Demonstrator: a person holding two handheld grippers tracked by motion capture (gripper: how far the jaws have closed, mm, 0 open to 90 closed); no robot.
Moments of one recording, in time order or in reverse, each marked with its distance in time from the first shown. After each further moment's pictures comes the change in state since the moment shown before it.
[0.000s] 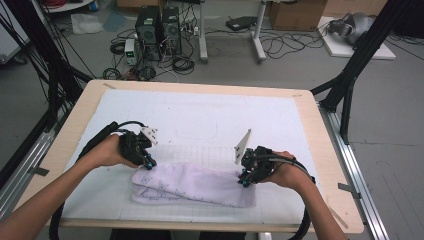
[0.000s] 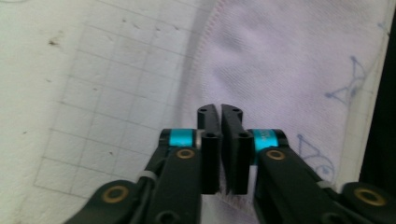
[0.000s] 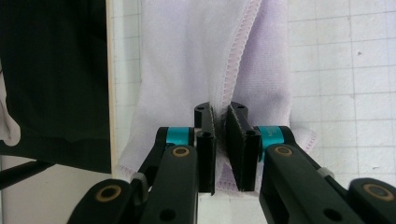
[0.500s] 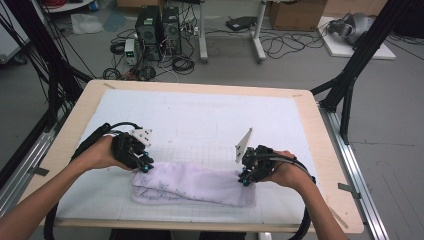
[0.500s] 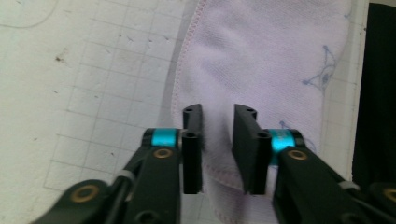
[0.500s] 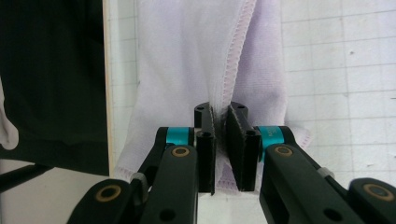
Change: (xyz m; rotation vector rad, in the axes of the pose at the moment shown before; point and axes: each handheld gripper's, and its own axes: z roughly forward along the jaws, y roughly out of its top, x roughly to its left) left arm -0.007 -0.010 -0.012 -0.077 0.012 0.043; right arm -0.001 0.000 -0.001 -0.005 -0.007 0.006
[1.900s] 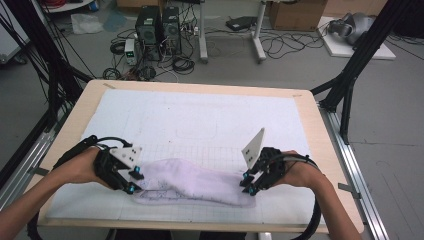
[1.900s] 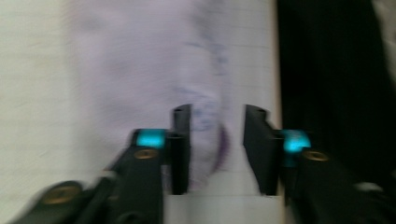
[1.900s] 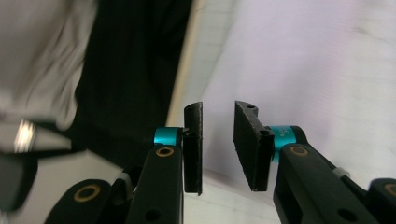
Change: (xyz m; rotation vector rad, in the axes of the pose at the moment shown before) left arm -0.038 -0.018 -0.027 -0.047 -0.022 0.123; right arm 0.010 -0.010 -0.027 -0.160 0.153 -0.164
